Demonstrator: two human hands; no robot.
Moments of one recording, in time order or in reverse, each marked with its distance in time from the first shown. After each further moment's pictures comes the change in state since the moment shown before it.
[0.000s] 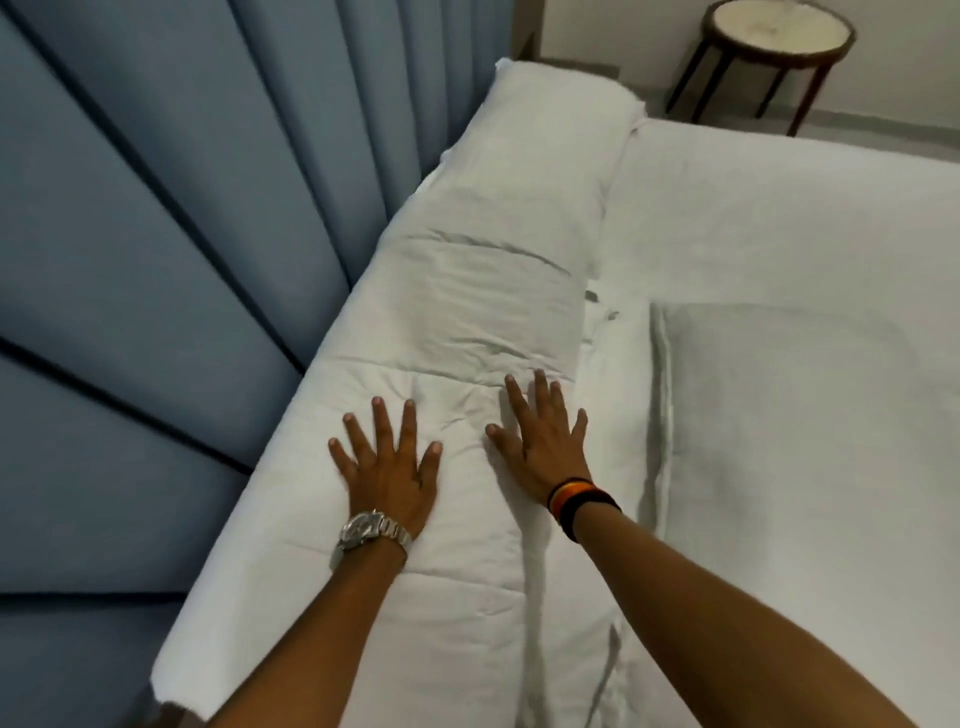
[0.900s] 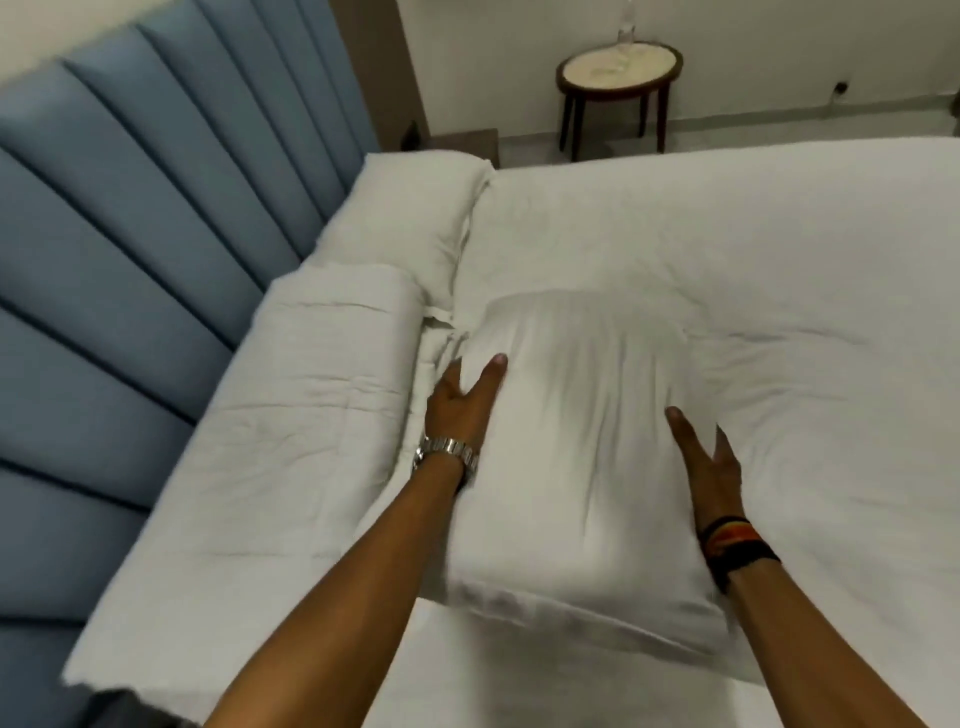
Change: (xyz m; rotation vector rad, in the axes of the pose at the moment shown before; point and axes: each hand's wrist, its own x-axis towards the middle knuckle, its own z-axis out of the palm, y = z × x) left_hand -0.122 0.413 -0.099 -1.016 -0.128 -0.168; right_hand -0.271 0.299 -0.243 1.242 0.636 0.468
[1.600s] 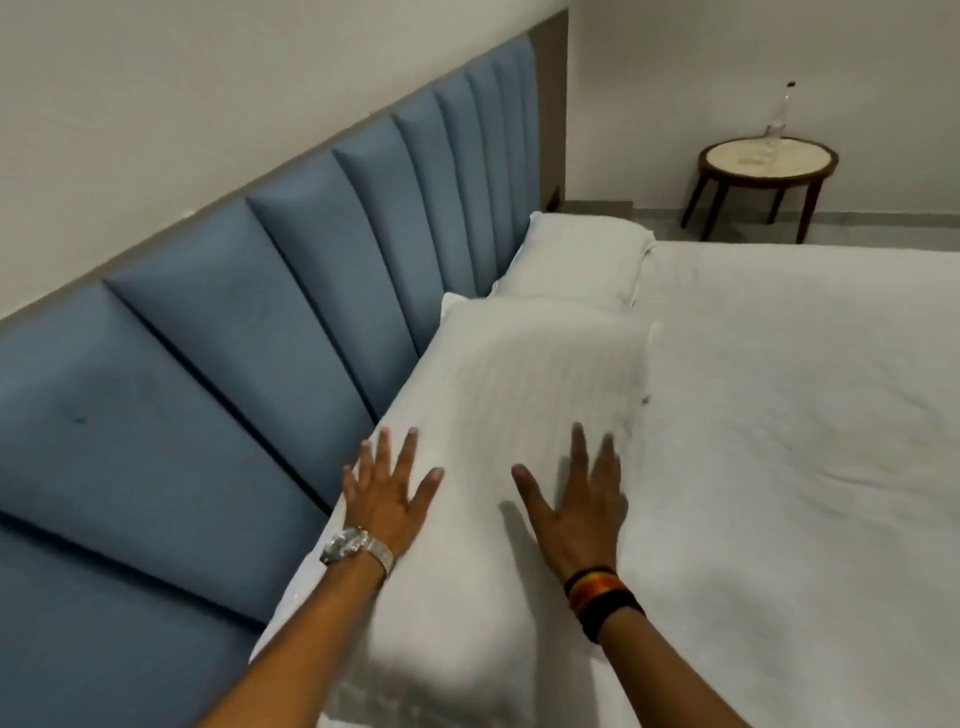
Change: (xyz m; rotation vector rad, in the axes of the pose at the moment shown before) left_hand 0.110 -0.154 -0.438 0.911 0.143 0.182; right_hand -0.191 0.052 0.437 -0.741 -0.311 -0.343
